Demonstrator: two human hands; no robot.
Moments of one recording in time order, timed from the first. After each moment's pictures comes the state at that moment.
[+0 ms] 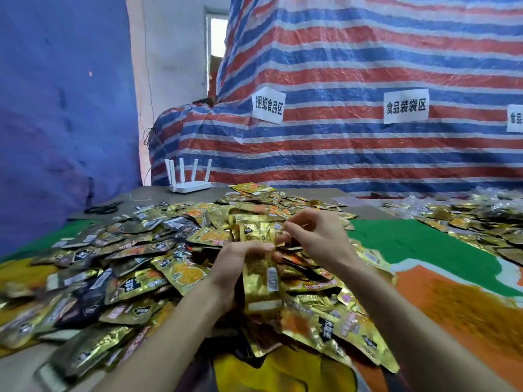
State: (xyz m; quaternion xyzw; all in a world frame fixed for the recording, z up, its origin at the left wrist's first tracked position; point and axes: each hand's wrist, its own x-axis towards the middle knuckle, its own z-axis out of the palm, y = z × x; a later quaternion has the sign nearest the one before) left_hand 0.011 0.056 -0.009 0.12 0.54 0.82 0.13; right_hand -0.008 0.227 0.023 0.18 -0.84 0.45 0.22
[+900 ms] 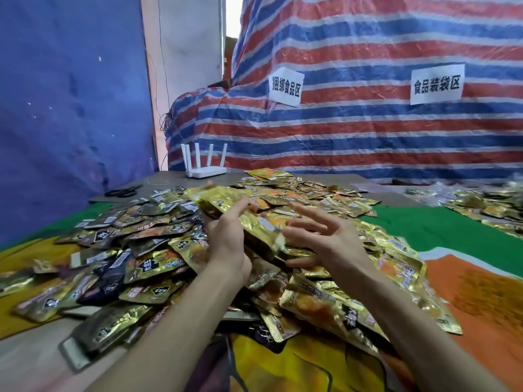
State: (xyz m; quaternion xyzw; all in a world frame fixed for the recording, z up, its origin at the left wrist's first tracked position) left_hand -0.004 0.049 -0.004 -0.06 0.42 0.89 -0.16; right_hand 0.002 0.211 -0.014 0.22 -0.66 0.72 0.03
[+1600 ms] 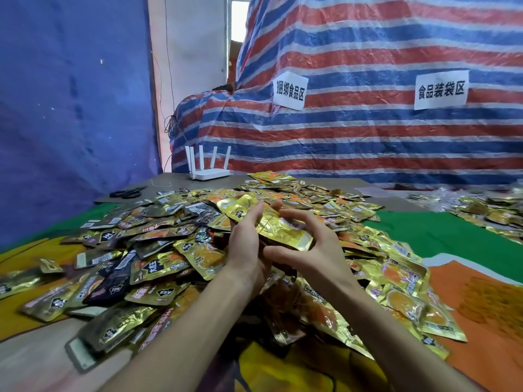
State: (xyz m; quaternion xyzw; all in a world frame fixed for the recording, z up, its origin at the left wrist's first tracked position) left_hand 0.003 0.059 -0.006 0.00 0.41 0.91 -0.02; right_hand 0.016 0.182 -0.018 0.25 -0.76 0.58 0.17
